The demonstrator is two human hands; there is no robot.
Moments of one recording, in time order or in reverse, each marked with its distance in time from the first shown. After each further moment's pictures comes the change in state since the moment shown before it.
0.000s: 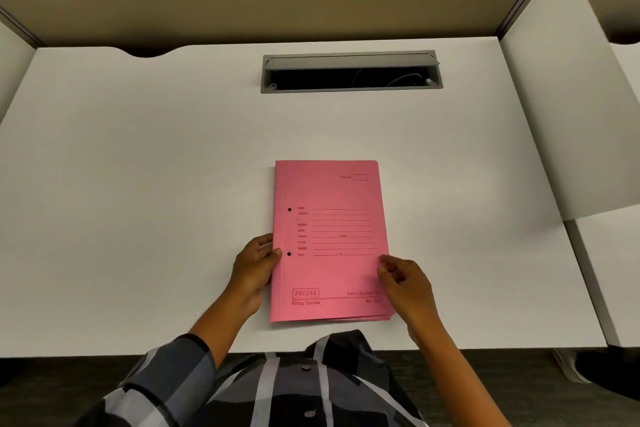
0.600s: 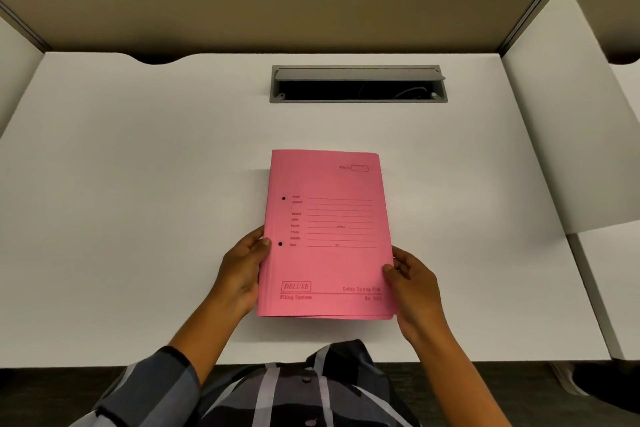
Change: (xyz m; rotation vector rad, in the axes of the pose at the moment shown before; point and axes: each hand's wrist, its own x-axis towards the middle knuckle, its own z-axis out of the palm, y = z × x) left_hand -0.013 0.034 -0.029 -0.259 -0.025 -0.008; right_hand -0.026 -0.062 -0.002 0.523 0.022 0.103
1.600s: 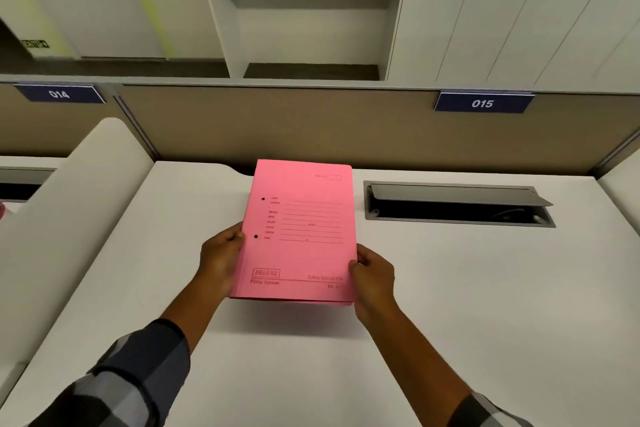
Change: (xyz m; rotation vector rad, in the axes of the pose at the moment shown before) left_hand 0.142 0.276 -0.171 0.088 0.227 0.293; right_hand 0.078 -0.169 0.350 0.048 -0.060 -0.184
